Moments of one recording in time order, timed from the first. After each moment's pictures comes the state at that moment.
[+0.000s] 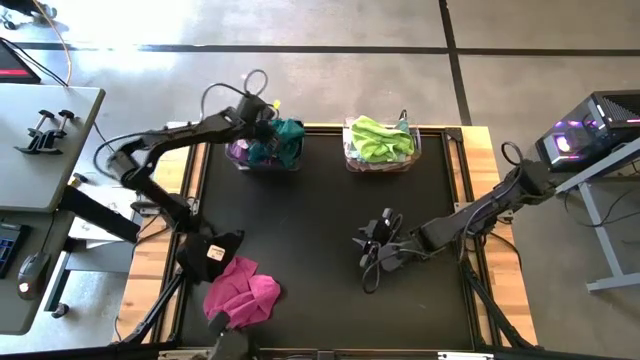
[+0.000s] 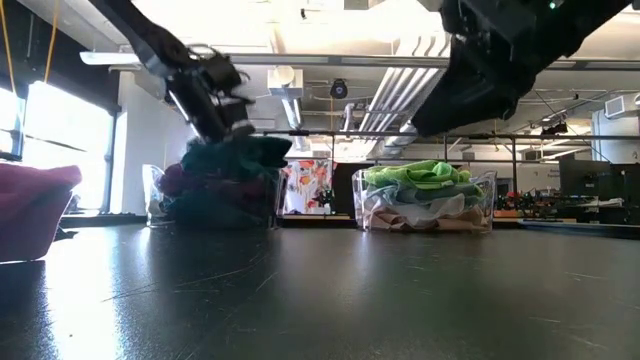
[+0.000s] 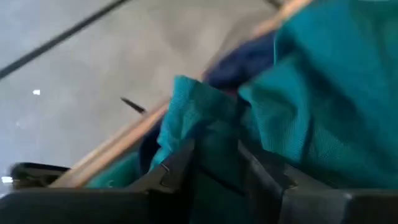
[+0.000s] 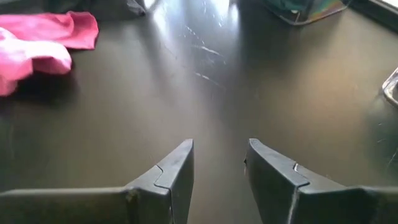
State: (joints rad) left arm 0.81 1.54 0.96 -0.23 -0.08 0.02; right arm 0.45 1.48 0.80 -0.14 0.68 0.66
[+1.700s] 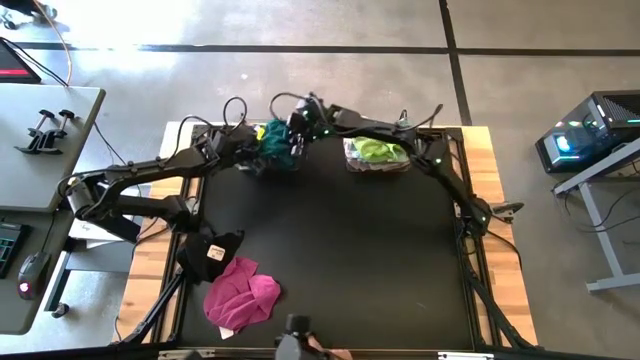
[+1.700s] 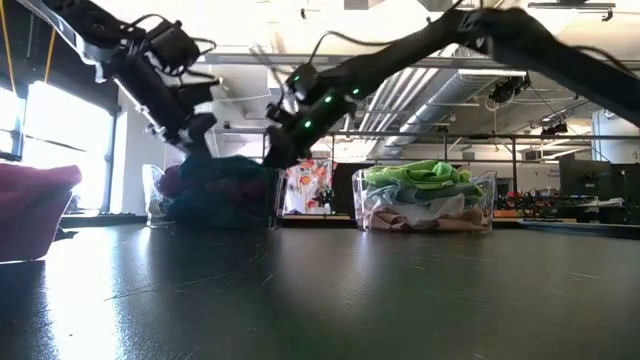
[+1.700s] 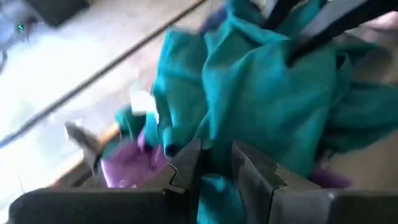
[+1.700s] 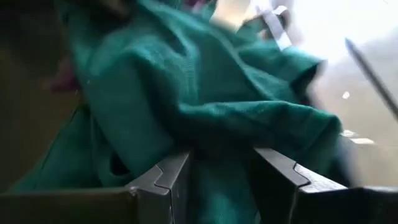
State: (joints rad) left arm 0.63 1.13 0.58 -0.13 -0.30 0.03; right arm -0.47 2.39 2.09 -0.41 -0.19 -0.27
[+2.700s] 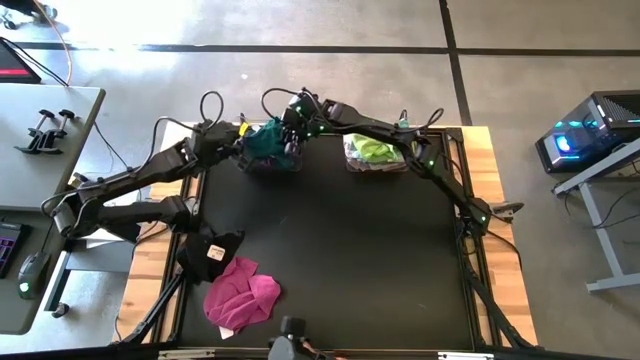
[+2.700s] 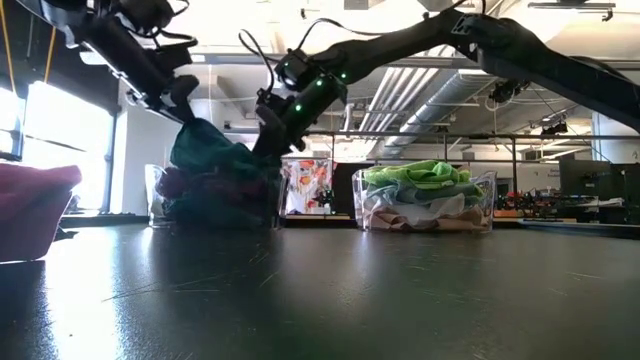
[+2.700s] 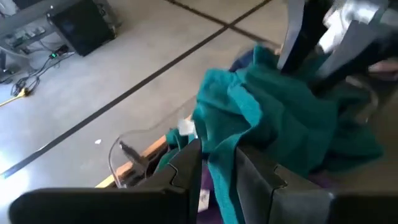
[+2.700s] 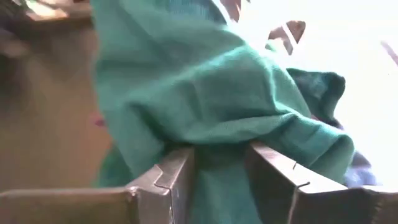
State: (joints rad) left arm 0.63 0.88 0.63 -0.31 -0.36 0.06; right arm -0.45 2.47 2.35 -0.64 -0.22 -0.19
